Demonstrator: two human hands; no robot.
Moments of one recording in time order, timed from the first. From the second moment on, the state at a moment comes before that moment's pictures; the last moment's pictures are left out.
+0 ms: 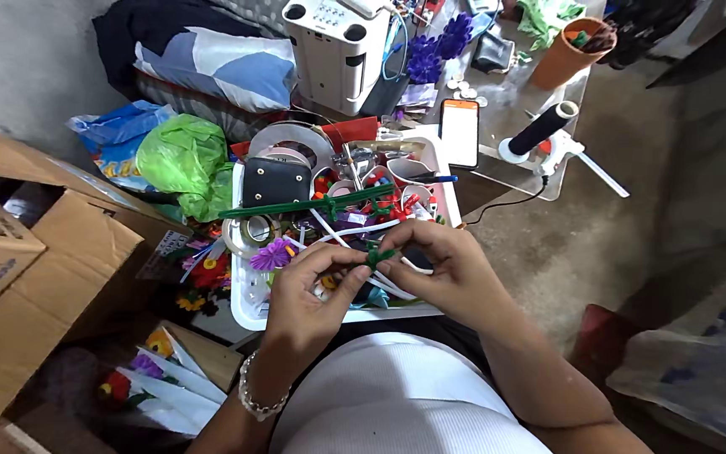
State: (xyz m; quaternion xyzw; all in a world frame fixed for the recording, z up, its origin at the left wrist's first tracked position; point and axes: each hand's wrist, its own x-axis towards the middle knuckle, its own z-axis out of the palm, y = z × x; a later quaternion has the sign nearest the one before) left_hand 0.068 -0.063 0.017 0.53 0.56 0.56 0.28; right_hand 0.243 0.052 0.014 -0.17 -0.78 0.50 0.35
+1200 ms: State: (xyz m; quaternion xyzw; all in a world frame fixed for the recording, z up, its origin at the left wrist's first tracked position) left_hand 0.079 -0.061 0.008 0.58 0.47 0.64 0.16; right_hand 0.235 0.033 -0.002 -0.05 -0.56 0.72 0.42
